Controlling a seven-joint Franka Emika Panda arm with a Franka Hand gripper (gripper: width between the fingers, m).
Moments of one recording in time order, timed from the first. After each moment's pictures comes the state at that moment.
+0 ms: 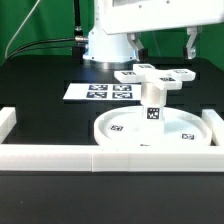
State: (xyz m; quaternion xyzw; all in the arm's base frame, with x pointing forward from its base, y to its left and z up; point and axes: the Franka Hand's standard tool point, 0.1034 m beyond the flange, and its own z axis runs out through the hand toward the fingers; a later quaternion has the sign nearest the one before) arm 0.574 0.050 0.135 -0.97 0.24 -0.02 0.08
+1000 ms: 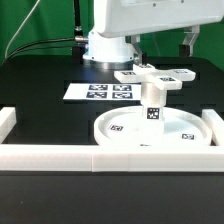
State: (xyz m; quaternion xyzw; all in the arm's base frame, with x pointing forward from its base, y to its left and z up) arm 0.579 0.046 0.133 -0.98 -0.21 -0.03 0.04
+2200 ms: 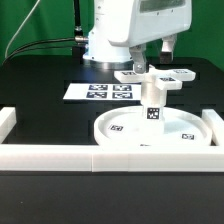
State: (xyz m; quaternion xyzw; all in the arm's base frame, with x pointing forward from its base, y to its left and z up) arm 0.565 0.035 0.117 -0.90 -0.44 -0.03 0.02
